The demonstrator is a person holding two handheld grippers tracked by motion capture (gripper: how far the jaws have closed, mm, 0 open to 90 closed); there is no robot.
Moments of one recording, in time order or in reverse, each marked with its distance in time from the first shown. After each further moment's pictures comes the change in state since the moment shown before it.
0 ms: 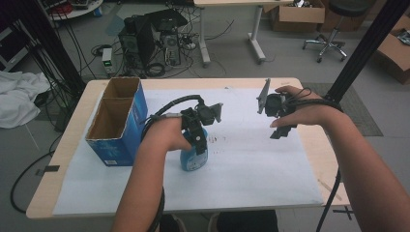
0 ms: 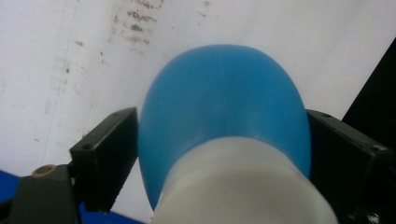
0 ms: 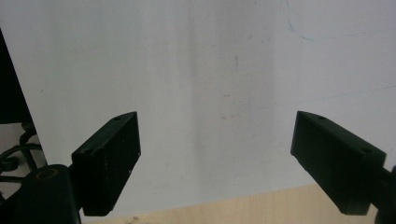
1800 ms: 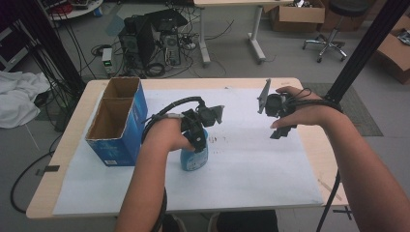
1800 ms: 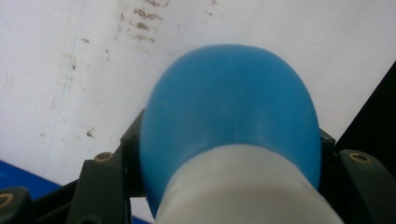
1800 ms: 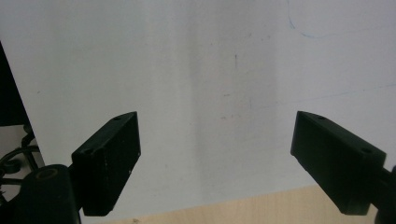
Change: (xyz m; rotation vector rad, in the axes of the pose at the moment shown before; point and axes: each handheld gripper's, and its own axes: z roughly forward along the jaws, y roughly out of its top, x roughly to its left) left arm -0.005 0.001 0.003 0.010 0.043 -0.009; right arm -0.003 -0.002 0.005 -0.007 0.005 0.015
